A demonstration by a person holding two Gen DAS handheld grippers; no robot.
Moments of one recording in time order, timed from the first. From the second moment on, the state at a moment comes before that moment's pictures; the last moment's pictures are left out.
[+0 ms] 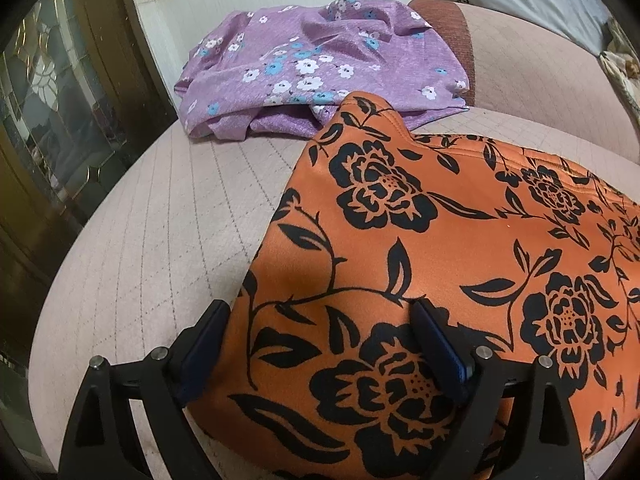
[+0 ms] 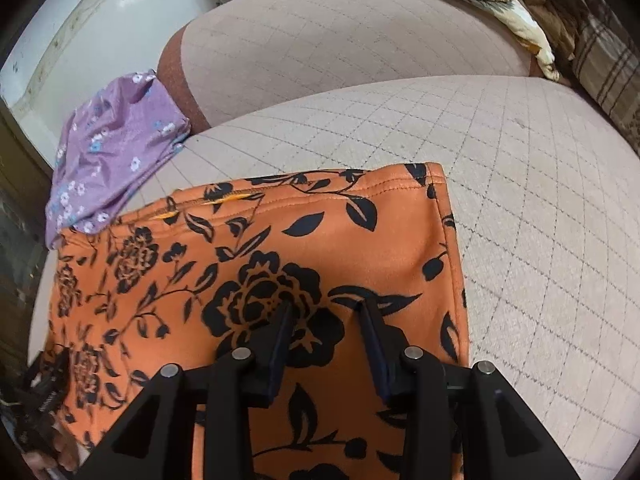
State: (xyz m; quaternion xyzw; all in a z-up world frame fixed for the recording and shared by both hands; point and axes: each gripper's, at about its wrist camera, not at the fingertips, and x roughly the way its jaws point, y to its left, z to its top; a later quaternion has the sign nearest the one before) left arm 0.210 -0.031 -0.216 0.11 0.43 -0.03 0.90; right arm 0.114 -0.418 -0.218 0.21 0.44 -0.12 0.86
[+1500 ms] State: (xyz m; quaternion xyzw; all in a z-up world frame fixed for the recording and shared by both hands) left arm 0.167 0.037 -0.220 -0.19 0.49 -0.09 0.84; right arm -0.025 -0.402 -0.275 0.59 0.38 -0.02 0.71
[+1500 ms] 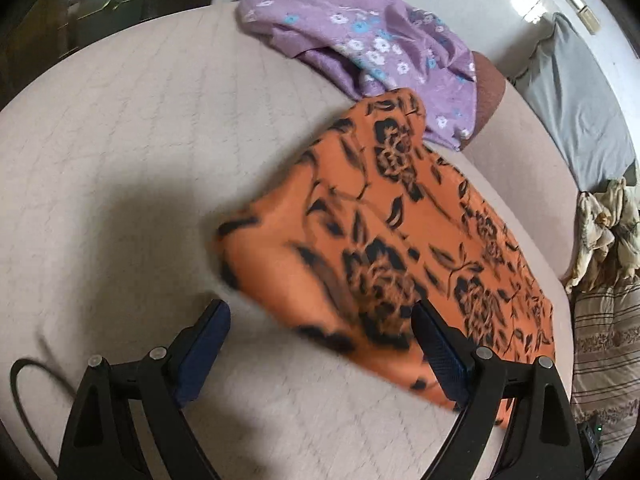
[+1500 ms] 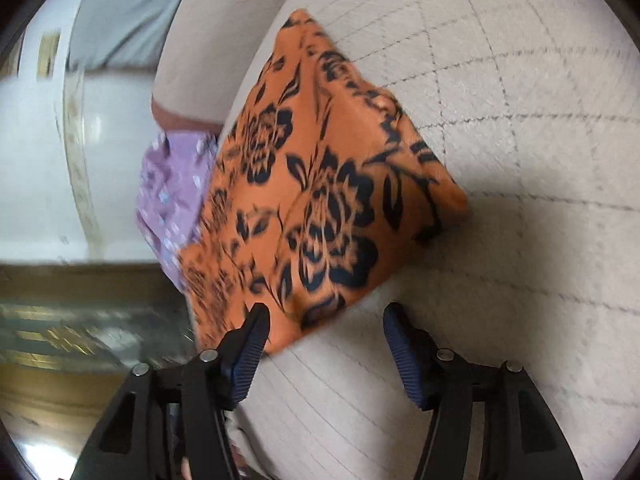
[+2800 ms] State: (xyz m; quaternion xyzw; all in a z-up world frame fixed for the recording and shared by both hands) left arm 0.118 0.047 -0.212 -0.22 0.45 -0.08 0.86; right arm -0.041 -0.433 -0.240 0.53 0.32 -0.09 0.78
